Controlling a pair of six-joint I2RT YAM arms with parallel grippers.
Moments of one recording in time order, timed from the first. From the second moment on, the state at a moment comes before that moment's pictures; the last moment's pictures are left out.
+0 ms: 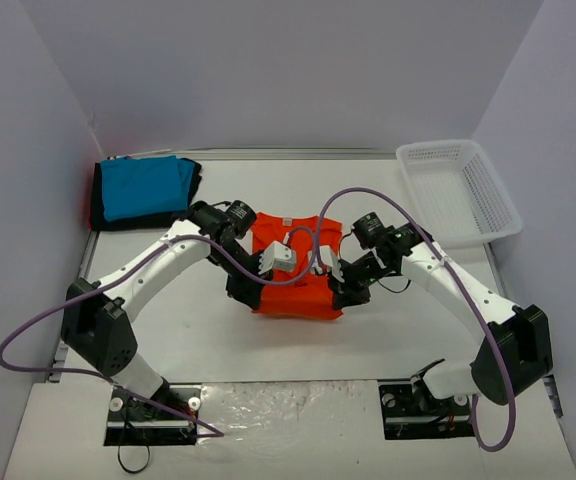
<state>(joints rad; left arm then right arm) -0.62 1.57 1.40 -1.26 0.72 0.79 0.51 1.36 1.06 -1.01 -0.73 -0.97</state>
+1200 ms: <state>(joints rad) -0.63 1.47 1.42 -1.08 0.46 0.67 0.39 1.45 1.33 -1.10 -0.74 -1.06</state>
